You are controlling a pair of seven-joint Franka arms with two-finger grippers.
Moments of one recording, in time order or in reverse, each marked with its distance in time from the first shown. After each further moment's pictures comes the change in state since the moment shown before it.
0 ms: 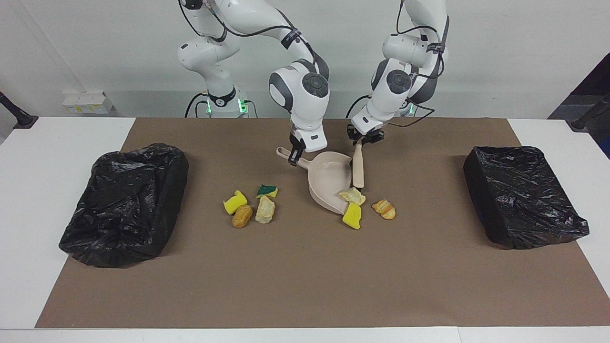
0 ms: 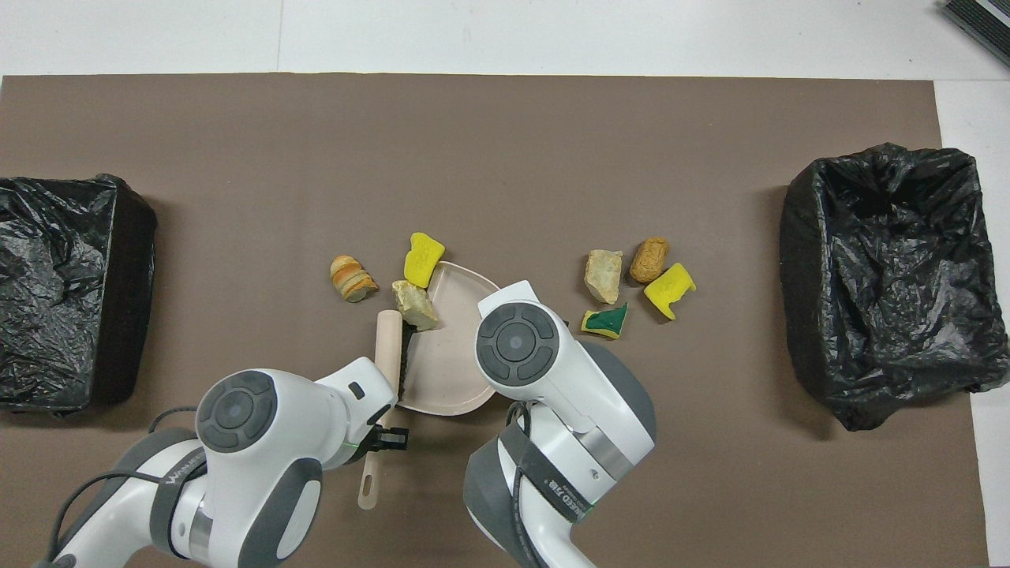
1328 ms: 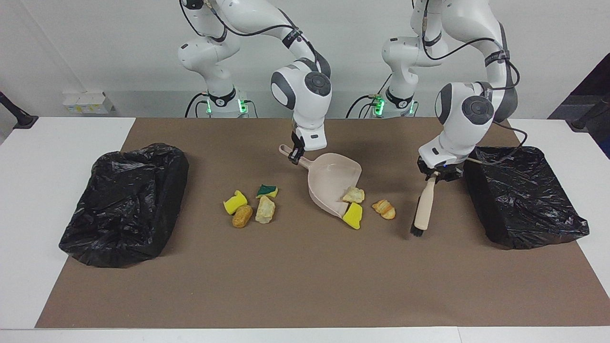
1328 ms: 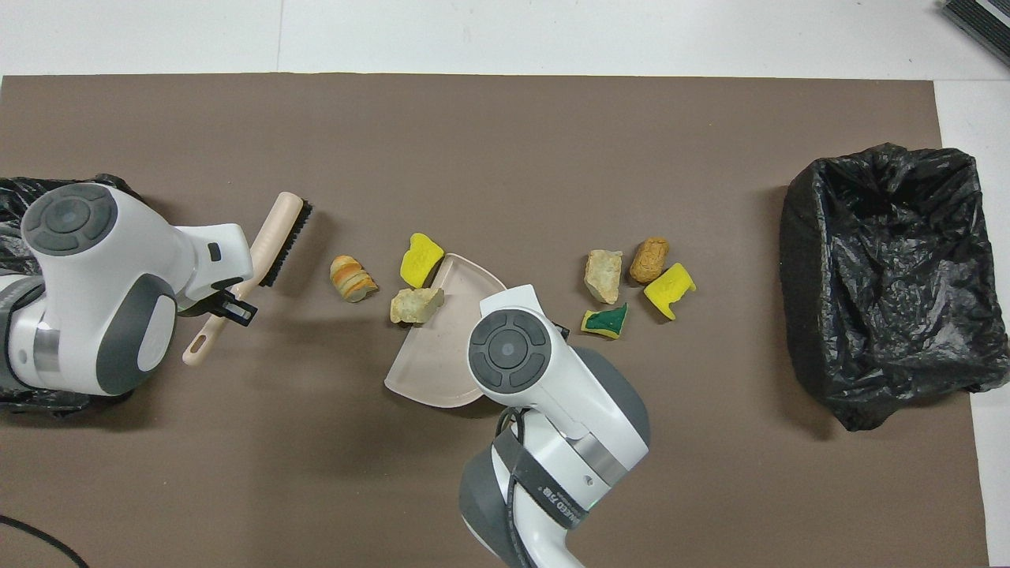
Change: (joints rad) left arm 0.414 0.308 0.033 0.426 0.387 -0.080 0.465; right arm 0.007 -0.001 0.009 0.000 0.003 -0.002 0.169
